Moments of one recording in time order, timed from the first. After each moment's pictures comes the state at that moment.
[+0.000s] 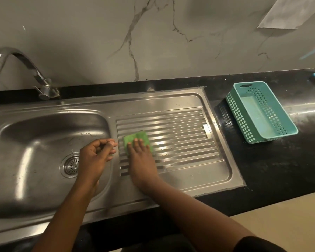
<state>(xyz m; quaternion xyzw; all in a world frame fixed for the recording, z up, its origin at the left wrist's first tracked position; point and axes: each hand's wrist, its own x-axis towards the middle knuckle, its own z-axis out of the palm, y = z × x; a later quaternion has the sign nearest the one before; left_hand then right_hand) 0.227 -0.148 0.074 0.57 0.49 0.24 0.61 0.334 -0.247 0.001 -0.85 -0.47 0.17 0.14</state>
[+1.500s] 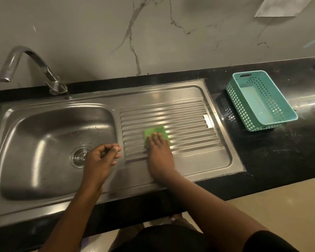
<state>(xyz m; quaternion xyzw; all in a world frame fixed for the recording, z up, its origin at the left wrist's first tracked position) 0.188 -0.188 0.078 0.58 0.50 0.22 0.61 0.351 -0.298 0.014 -0.88 -0.43 0.15 0.10</state>
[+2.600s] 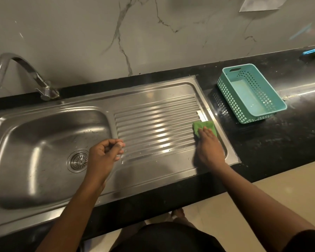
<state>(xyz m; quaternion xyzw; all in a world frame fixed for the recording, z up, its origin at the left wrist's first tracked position) 0.205 -0.183 0.076 0.61 0.45 0.19 0.62 0.462 -0.428 0.023 -0.95 -0.27 0.11 0.12</state>
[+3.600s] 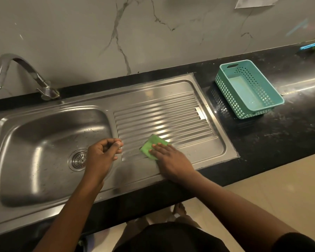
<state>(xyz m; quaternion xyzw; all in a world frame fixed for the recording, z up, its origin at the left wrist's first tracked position) 0.198 -0.189 0.084 0.63 0.45 0.19 0.60 0.362 -0.378 0.023 -0.81 -0.56 0.14 0.09</state>
